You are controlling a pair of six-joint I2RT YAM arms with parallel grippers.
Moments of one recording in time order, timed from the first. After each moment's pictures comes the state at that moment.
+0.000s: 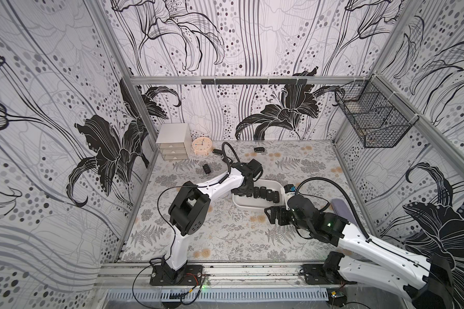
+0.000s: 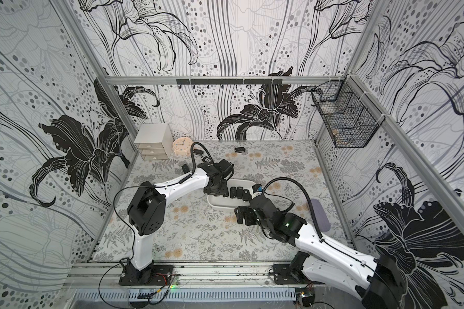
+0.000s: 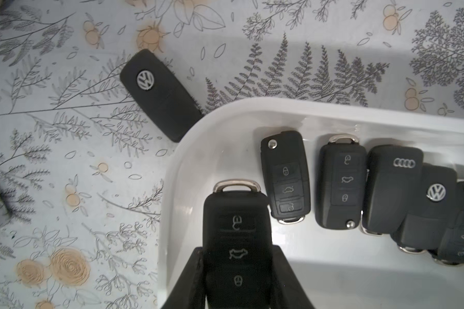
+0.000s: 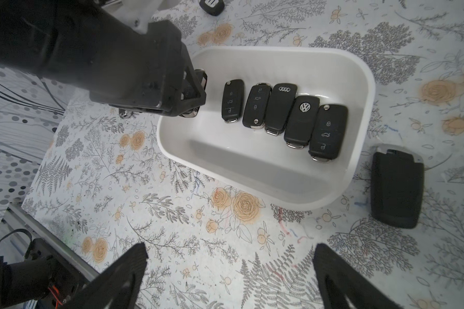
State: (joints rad) left arm -0.68 2.04 1.63 -0.94 -0.21 -0.69; right arm 0.88 0.95 0.67 -0.44 0.15 0.67
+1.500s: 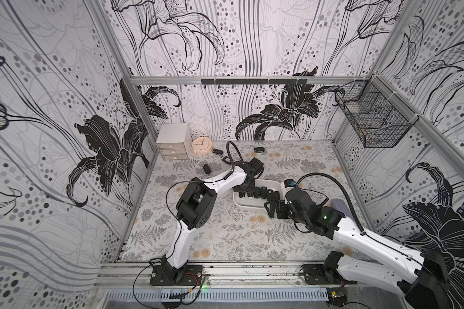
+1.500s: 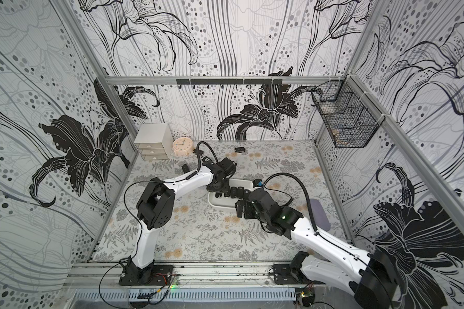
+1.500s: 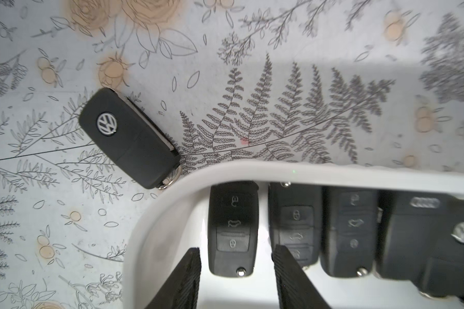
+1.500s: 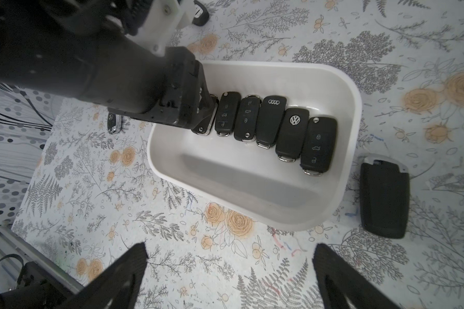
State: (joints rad) left arm -0.65 2.10 1.71 -0.91 -0.20 -0.62; right arm 0.81 1.02 0.74 -0.46 0.14 0.66
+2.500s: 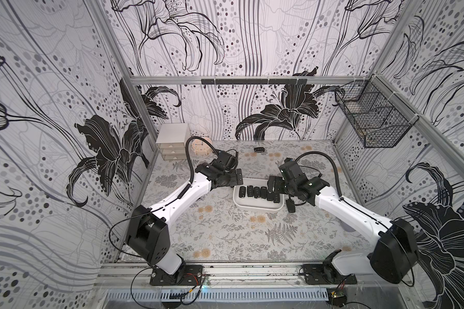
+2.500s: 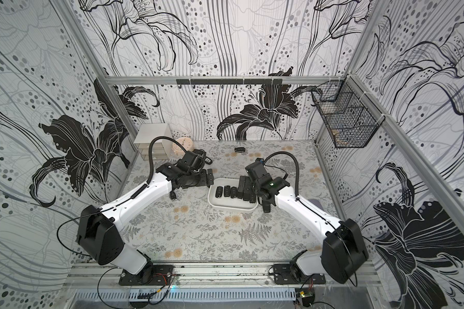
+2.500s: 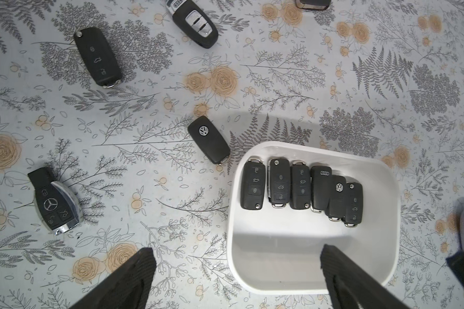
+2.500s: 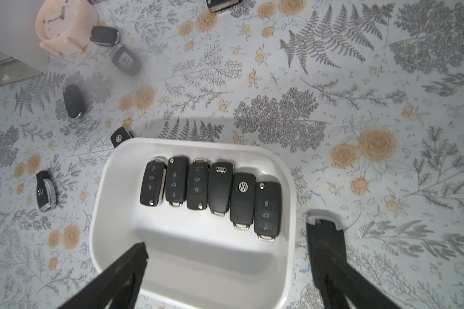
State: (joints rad) left arm -0.53 1.56 1.32 -0.77 -0.11 -0.61; right arm 0.60 1.43 1.13 -0.56 0.18 0.60
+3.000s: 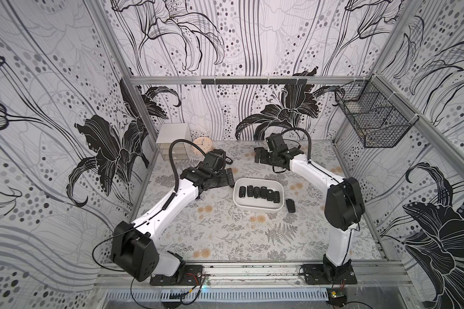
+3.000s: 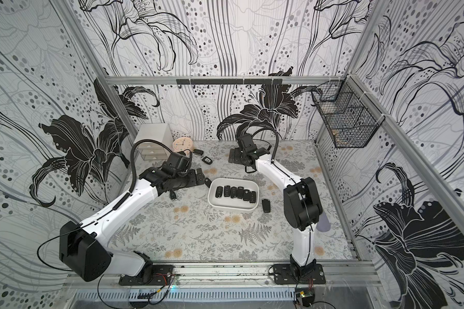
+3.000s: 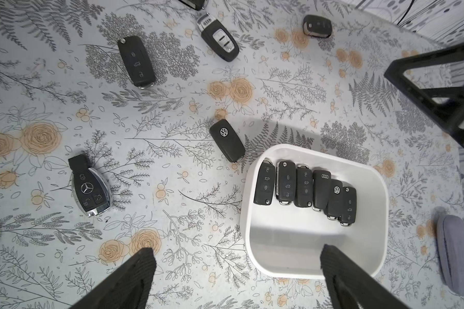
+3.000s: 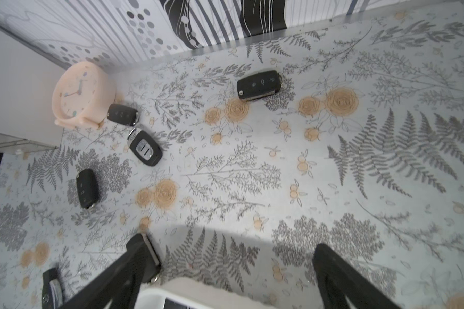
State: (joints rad) left arm -0.45 1.41 1.25 -0.76 -0.09 -0.62; right arm 0.46 2.00 1.73 -0.51 0.08 0.51
